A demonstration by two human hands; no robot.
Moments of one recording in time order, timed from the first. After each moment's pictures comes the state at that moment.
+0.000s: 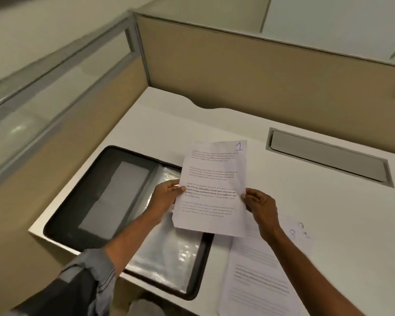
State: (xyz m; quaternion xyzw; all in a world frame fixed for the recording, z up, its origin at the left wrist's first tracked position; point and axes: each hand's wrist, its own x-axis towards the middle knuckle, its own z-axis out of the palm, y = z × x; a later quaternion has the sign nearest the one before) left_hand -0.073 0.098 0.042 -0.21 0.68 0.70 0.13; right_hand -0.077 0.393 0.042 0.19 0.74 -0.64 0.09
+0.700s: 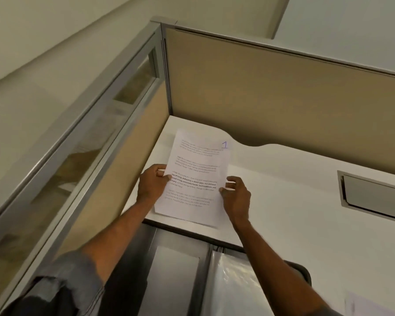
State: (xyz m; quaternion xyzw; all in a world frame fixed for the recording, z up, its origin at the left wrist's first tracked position) left_hand -0.389 -0.160 -0.015 -0.22 0.82 0.53 0.05; right_hand -0.356 0.081 -0.006 0.21 0.83 -0.51 0.03
